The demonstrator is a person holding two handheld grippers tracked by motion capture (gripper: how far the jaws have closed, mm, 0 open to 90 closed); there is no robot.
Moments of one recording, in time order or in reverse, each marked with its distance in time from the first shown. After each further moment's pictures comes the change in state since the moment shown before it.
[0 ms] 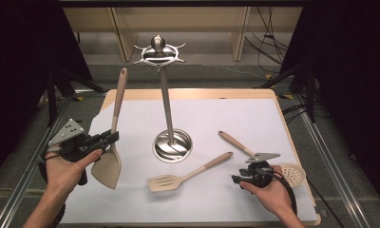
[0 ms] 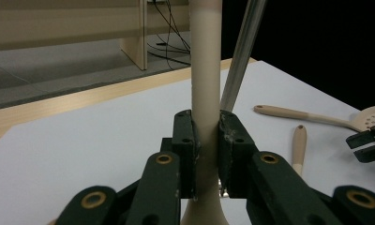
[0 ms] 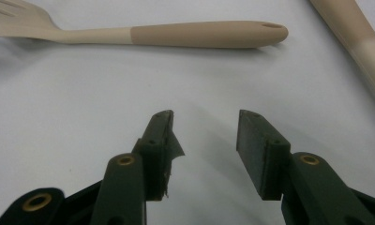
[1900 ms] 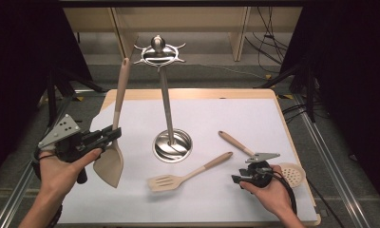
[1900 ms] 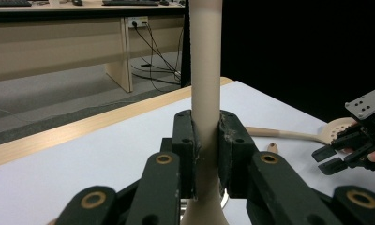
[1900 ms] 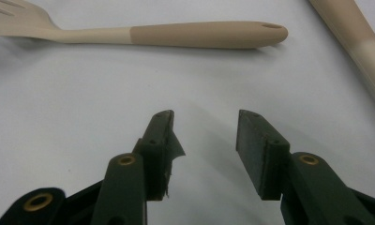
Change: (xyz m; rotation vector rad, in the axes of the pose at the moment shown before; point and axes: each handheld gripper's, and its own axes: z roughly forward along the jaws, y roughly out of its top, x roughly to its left) left arm -0.023 0.026 -0.016 -0.059 -0.072 0.071; right arm 0.000 0.000 0.000 -0.003 -0.004 -0.003
